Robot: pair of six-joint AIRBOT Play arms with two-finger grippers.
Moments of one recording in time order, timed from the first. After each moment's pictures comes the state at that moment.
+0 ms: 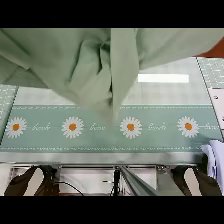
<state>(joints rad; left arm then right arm) 0.42 -0.78 1.73 0.55 -1.49 -1.21 -0.52 -0.67 1.44 -0.79 1.02 1.17</state>
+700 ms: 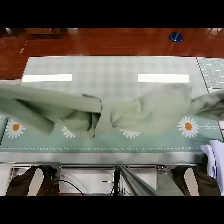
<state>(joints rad) 0.39 -0.61 1.49 0.59 -1.81 -1.44 -0.49 -0.57 1.30 -0.96 1.77 1.43</state>
